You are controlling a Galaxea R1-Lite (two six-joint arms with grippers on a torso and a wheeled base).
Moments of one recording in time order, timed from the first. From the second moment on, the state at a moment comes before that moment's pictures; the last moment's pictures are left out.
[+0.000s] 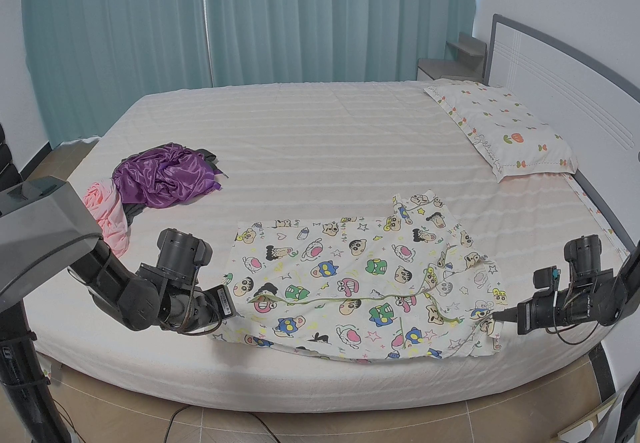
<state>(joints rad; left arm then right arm) -0.32 2.08 -0.79 -0.39 0.04 -0.66 -0.04 1.93 -0.46 -0.61 0.49 -0.09</state>
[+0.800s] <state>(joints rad) -0.29 2.20 -1.00 -0.39 0.04 -0.84 -0.06 2.09 -0.69 -0.63 0.42 0.04</state>
